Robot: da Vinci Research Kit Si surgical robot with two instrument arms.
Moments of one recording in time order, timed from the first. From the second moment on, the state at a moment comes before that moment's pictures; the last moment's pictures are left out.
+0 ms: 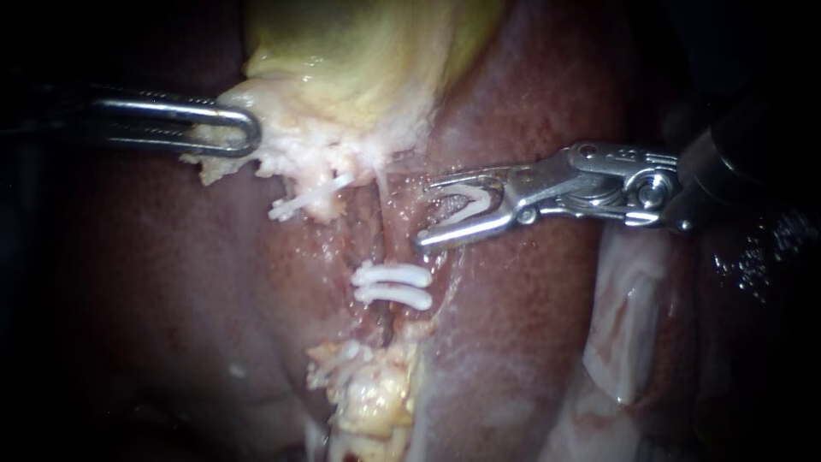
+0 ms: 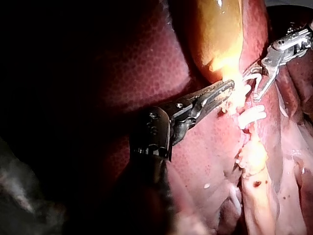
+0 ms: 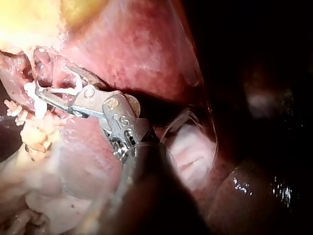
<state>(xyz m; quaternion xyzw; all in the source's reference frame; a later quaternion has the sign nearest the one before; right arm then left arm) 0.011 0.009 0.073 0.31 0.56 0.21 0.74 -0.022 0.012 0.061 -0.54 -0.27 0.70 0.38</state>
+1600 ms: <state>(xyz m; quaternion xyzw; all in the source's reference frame) 0.013 0.007 0.070 0.40 0.55 0.21 0.70 -0.022 0.012 0.061 -0.54 -0.27 0.70 0.38</state>
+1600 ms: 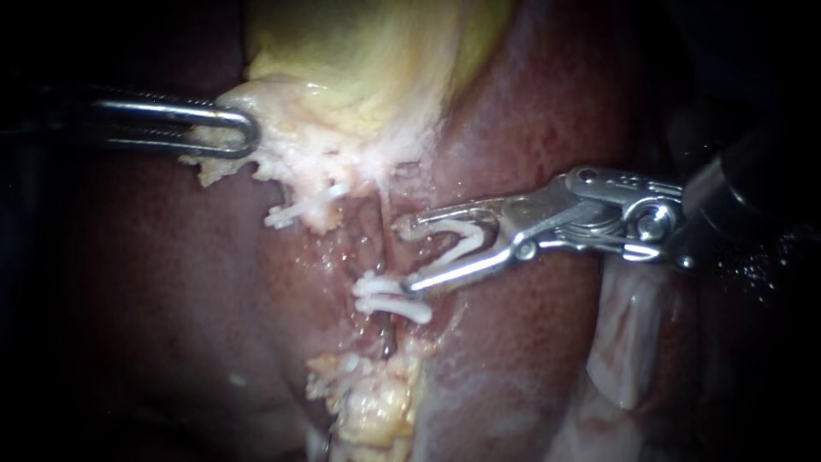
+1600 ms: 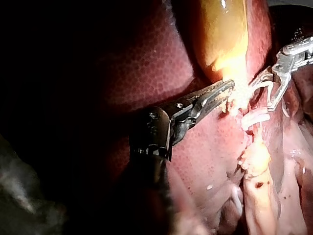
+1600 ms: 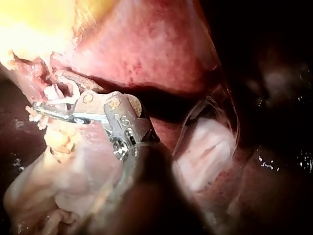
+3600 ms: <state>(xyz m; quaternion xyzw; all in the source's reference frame) 0.018 0.005 0.066 0.46 0.60 0.24 0.60 -0.022 0.012 0.061 -0.54 -0.27 0.70 0.38</state>
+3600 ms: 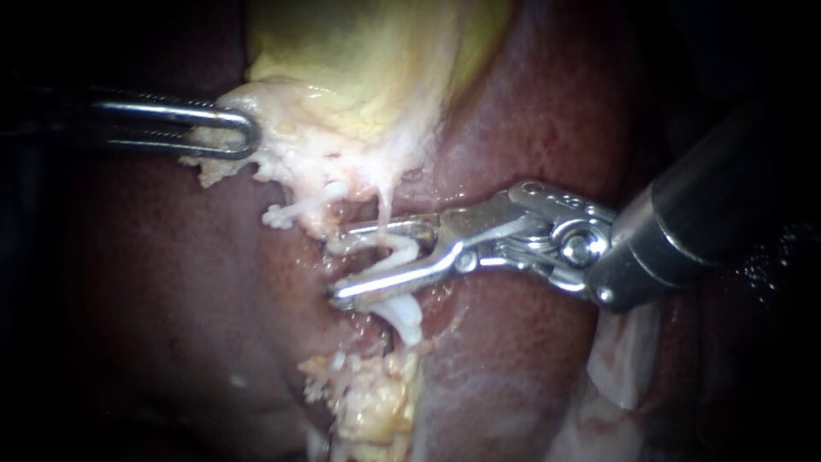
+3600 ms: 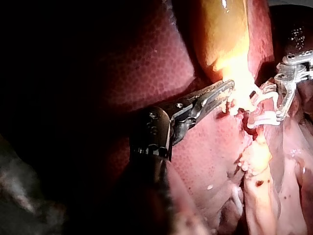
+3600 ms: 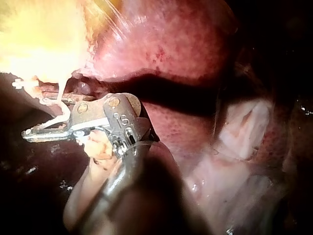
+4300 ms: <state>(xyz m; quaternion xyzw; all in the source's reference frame) 0.017 0.007 0.066 0.49 0.60 0.26 0.58 -0.022 0.012 0.061 -0.54 -0.27 0.70 0.38</state>
